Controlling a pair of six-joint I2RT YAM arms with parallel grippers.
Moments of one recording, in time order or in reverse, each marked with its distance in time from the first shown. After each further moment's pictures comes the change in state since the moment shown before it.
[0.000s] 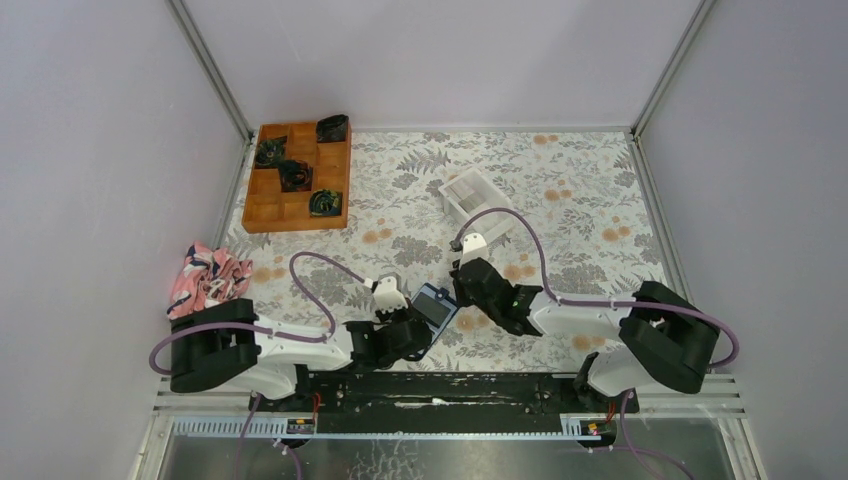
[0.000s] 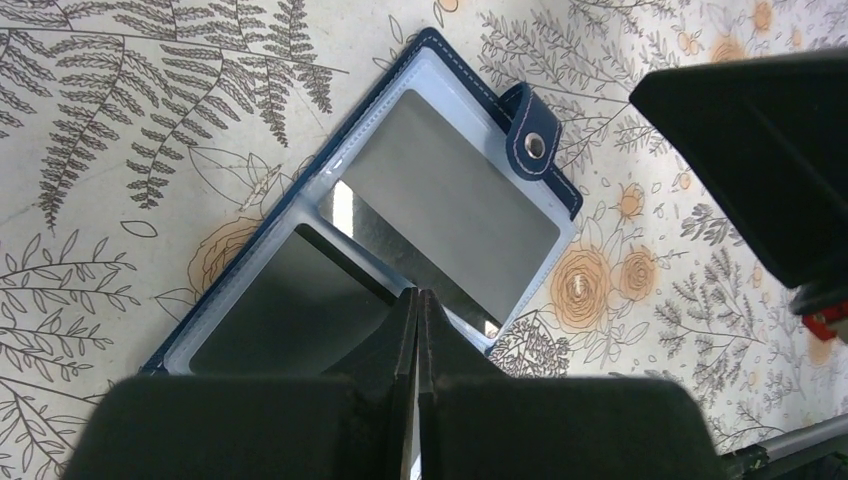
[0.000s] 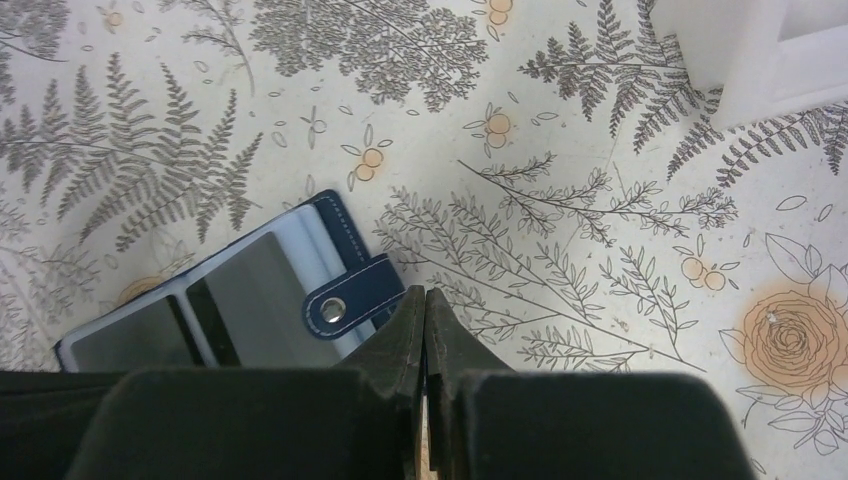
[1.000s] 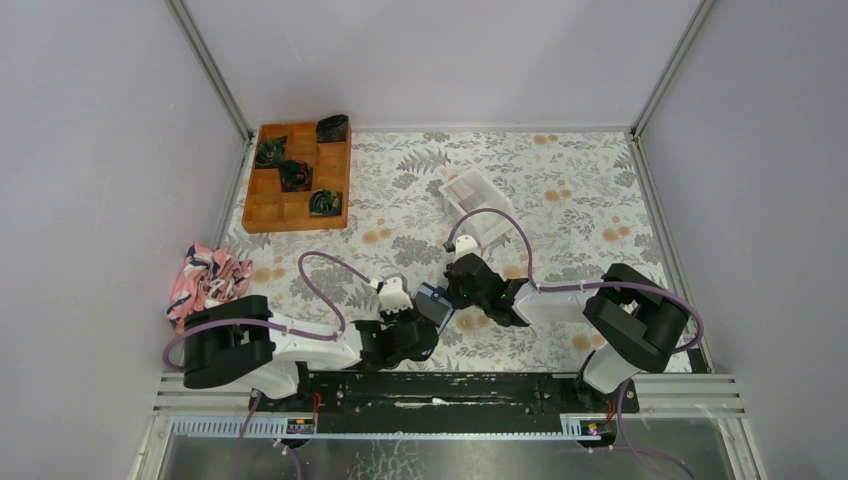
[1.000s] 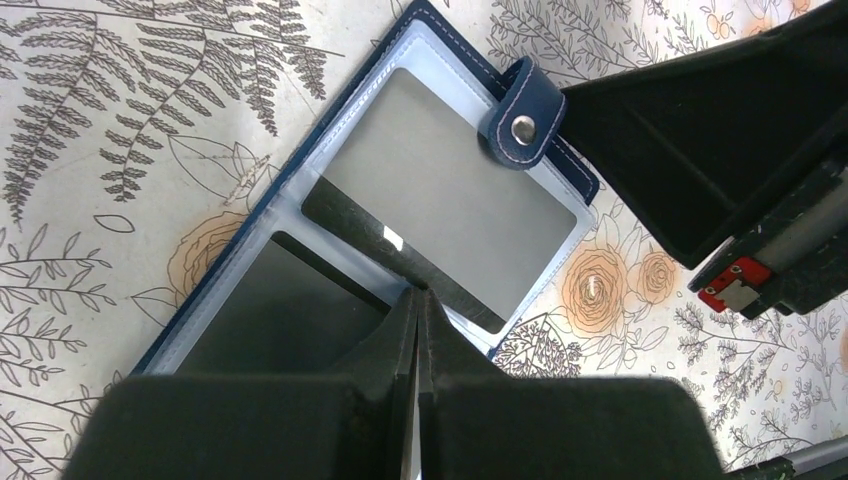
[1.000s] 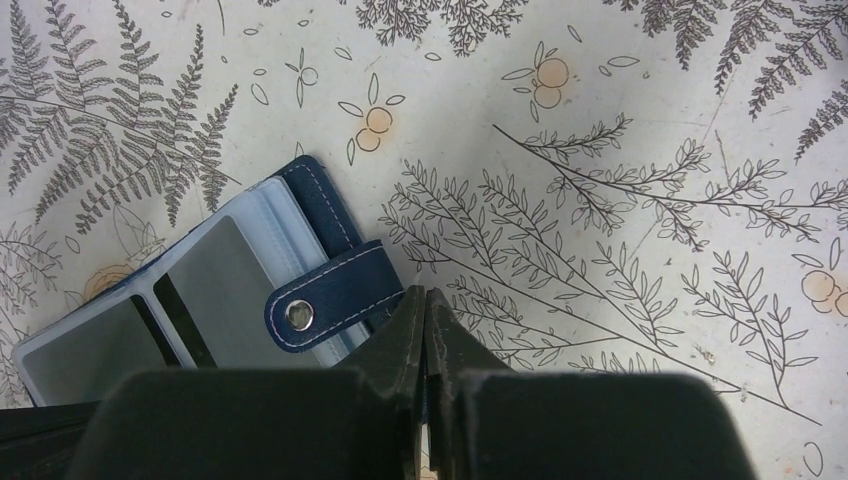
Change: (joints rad) left arm 0.000 0.080 0.037 -0.015 0.017 -0.010; right arm -0.071 0.185 0.049 0.021 -0.176 0.035
